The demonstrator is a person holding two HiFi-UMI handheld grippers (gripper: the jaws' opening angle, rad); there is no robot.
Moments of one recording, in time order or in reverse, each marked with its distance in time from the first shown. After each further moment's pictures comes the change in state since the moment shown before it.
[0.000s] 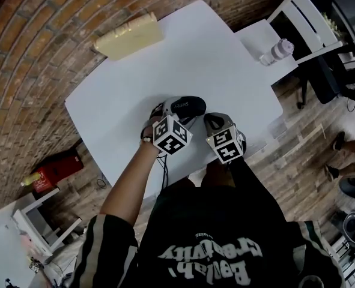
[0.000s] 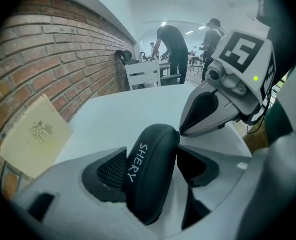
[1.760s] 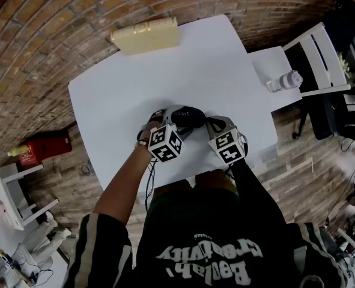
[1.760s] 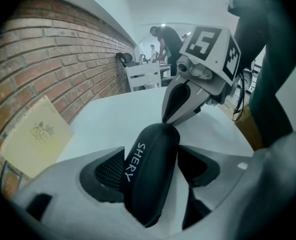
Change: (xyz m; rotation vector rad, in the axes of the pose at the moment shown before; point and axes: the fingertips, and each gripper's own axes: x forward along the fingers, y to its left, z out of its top) left arm 0.002 0.000 0.000 0.014 -0.027 0.021; right arm 0.014 -0.033 0.020 -0.204 0.026 0.128
